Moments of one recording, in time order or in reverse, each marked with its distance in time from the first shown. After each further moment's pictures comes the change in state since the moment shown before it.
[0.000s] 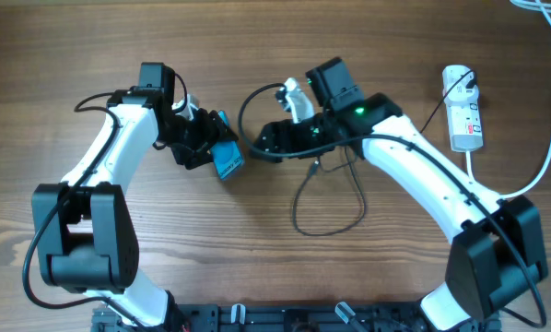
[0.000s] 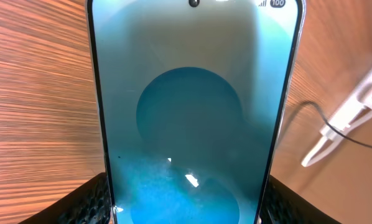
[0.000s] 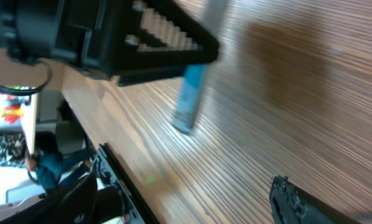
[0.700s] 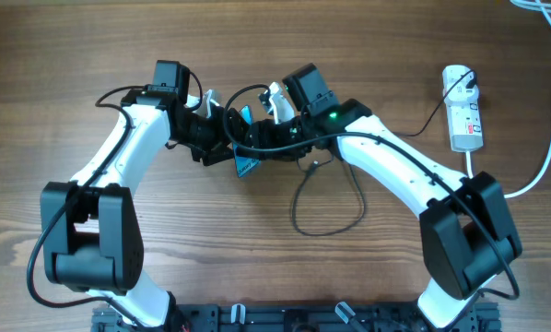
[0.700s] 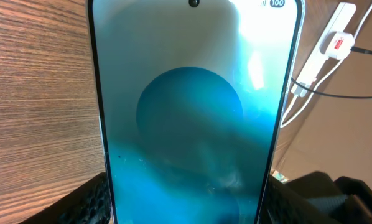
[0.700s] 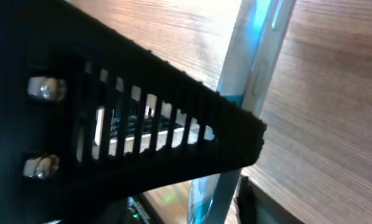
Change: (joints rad) left arm -0.066 0.000 0.000 0.046 0.148 0.058; right arm 0.045 0.118 -0.002 0.152 -0.009 0.215
